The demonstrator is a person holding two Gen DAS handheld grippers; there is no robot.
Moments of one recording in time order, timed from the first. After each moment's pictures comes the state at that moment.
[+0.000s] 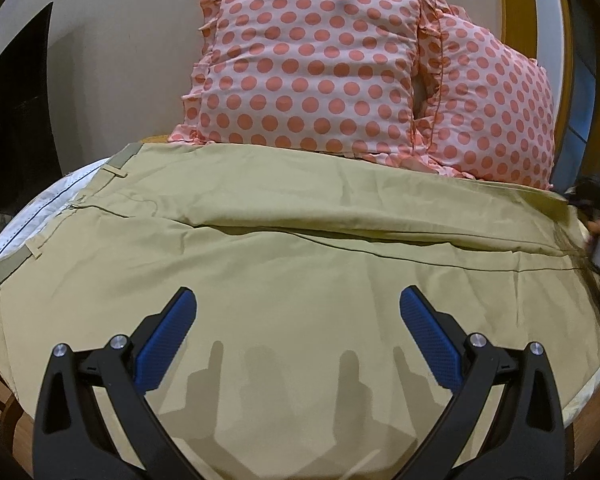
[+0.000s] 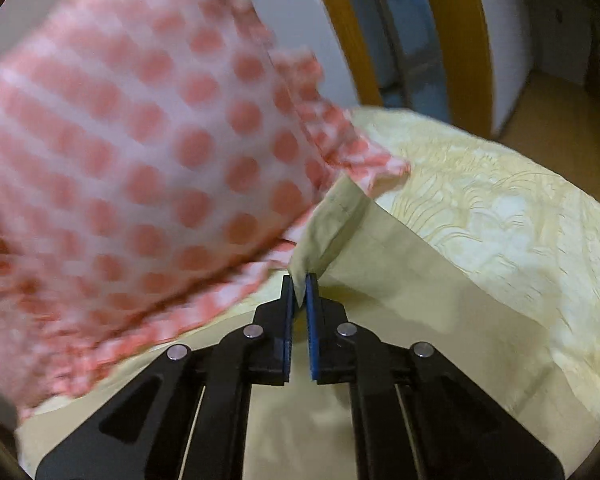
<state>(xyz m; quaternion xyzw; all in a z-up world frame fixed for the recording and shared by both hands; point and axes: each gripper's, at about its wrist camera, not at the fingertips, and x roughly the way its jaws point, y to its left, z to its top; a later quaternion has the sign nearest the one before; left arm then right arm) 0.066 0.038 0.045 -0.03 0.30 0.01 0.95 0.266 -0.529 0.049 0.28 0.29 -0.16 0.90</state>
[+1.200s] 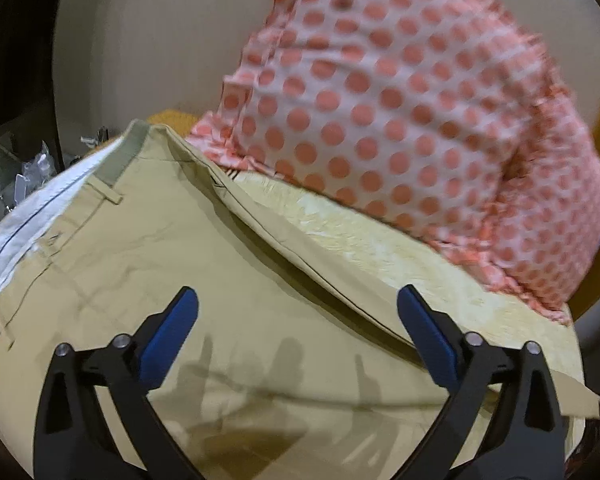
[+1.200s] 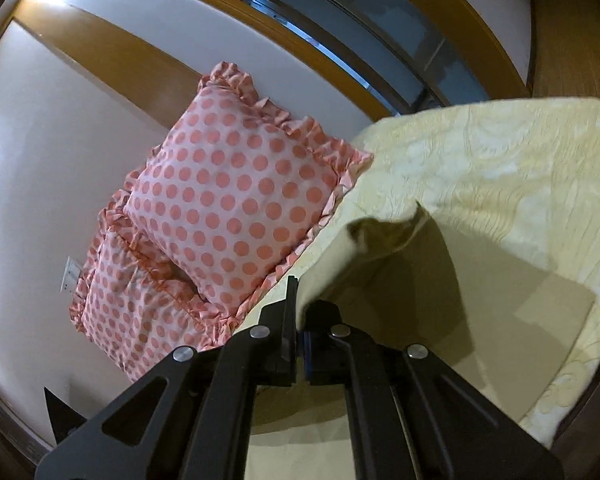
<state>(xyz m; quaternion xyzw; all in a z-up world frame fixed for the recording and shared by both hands) 0.227 0.136 0.085 -0.17 0.36 0.05 0.92 0.017 -0.517 0.062 0.45 0.16 -0.04 0.88</state>
